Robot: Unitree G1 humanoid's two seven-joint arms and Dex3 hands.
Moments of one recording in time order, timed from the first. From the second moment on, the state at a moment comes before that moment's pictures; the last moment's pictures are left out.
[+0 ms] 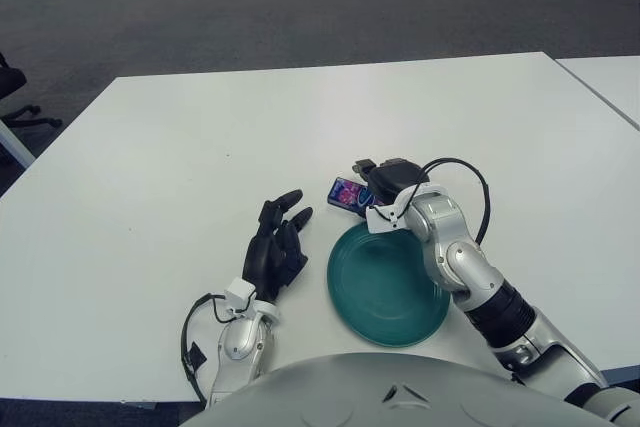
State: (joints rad) left arm 0.47 -0.12 -0.17 -0.06 -0.06 -0.32 -0.07; right arm -0.23 -0.23 0.59 -0.17 -1.24 0.32 0.64
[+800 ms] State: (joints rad) left arm 0.52 -0.15 -0.19 -0.04 0.01 -0.41 0.07; right arm -0.23 -0.25 0.57 -0.11 -1.23 0.32 0.57
